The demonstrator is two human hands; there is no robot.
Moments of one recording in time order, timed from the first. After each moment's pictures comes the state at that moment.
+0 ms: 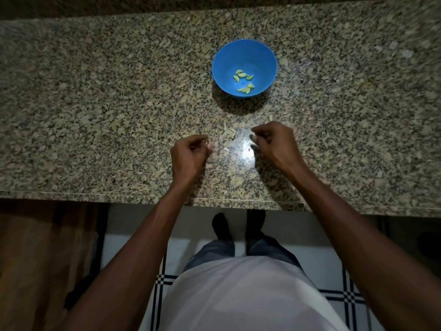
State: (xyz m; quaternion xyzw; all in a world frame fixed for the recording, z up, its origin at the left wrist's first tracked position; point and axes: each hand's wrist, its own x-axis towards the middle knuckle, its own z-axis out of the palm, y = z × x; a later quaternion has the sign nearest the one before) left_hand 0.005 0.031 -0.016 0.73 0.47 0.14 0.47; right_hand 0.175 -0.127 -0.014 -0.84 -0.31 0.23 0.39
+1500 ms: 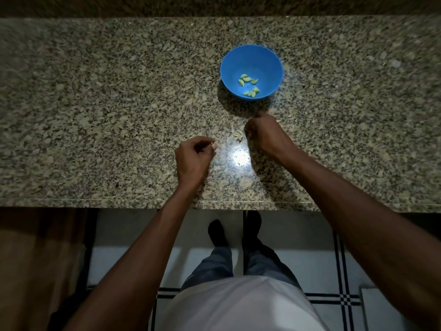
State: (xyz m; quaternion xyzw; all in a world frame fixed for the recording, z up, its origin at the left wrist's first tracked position) left_hand -0.008 0.044 -0.024 0.74 0.43 0.18 0.48; right_hand 0.183 -0.076 -0.014 -0.85 -0.46 0.16 0.19
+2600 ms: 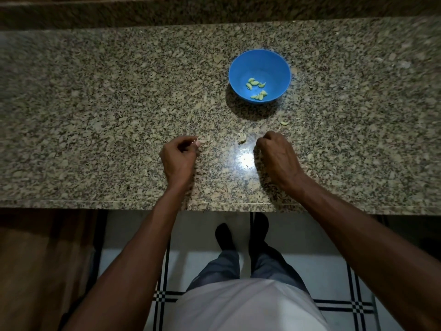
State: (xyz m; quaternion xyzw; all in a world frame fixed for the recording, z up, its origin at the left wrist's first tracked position) left_hand -0.029 0.080 -0.020 0.70 0.50 0.22 0.45; right_hand 0.136 -0.105 -0.030 -0.88 -0.47 0.04 0.12
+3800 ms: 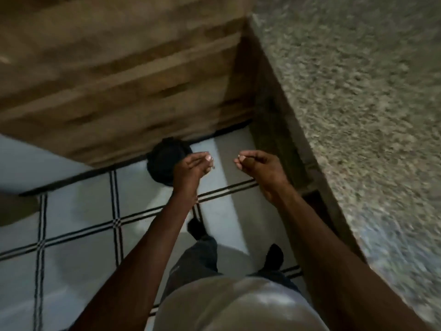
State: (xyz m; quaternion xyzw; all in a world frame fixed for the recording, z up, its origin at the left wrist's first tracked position) left_hand -0.449 -0.024 -0.021 0.14 0.71 0.54 0.43; right_hand -0.275 0.053 -0.019 -0.48 -0.32 0.76 0.30
